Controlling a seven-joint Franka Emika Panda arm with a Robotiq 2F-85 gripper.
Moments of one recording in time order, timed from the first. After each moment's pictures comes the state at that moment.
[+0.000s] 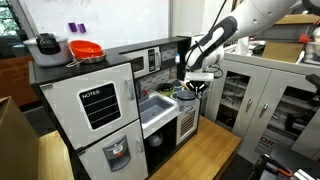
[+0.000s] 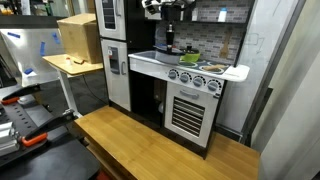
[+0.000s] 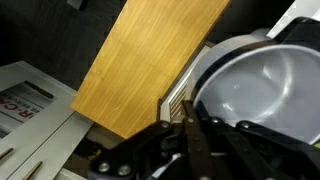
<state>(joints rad) -0.01 0.46 -0.26 -1.91 0.08 2.35 0.67</state>
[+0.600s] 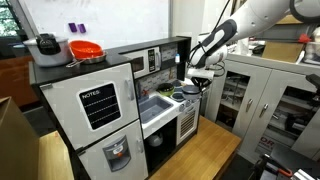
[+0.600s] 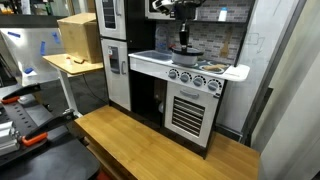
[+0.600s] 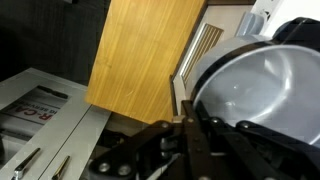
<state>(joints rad) -0.05 0.51 -0.30 -1.84 0.06 2.39 0.82</state>
